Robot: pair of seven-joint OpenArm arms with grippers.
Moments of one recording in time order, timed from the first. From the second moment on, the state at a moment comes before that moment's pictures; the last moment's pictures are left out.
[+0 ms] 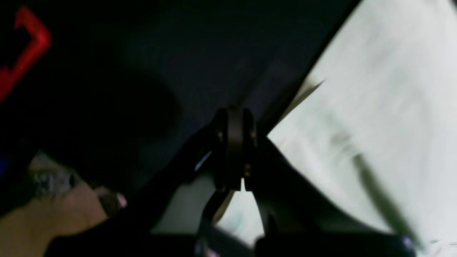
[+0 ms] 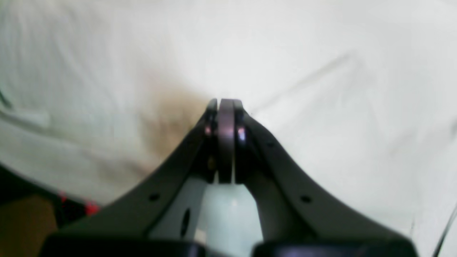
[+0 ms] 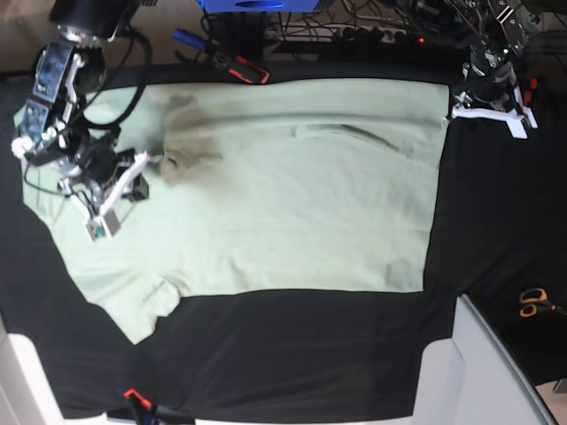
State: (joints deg) left arm 23.1 -1.1 -37.5 89.4 -23.5 -8.7 27.3; right arm -9.7 -4.0 24.0 96.2 8.5 40.6 -55.4
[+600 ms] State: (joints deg) left arm 22.8 -1.2 -20.3 91.0 -23.7 -8.7 32.8; right arm -13.9 -2.1 32.7 98.0 8.8 40.4 -55.1
